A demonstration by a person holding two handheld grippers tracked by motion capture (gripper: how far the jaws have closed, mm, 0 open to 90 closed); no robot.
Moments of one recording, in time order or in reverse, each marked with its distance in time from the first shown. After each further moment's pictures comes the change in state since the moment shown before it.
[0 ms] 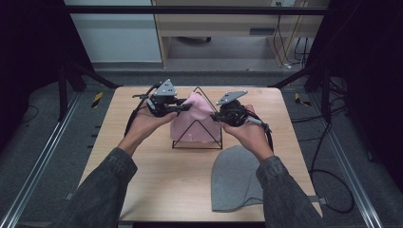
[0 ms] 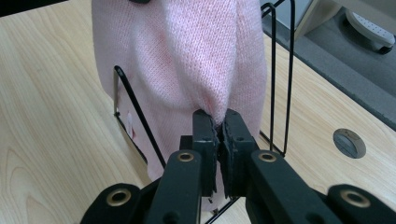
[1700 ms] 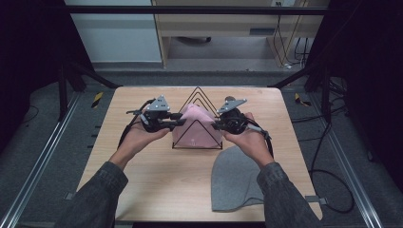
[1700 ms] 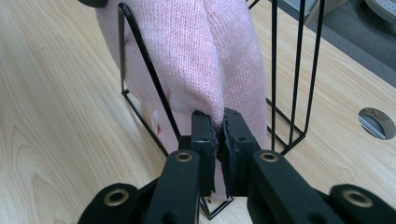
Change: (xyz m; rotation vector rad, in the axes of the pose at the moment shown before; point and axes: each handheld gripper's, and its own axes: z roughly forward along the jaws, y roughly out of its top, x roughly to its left) left arm -0.016 -0.044 -0.007 0.005 -0.031 -0.079; right arm 0.005 -0.024 0.010 0.037 0.029 0.016
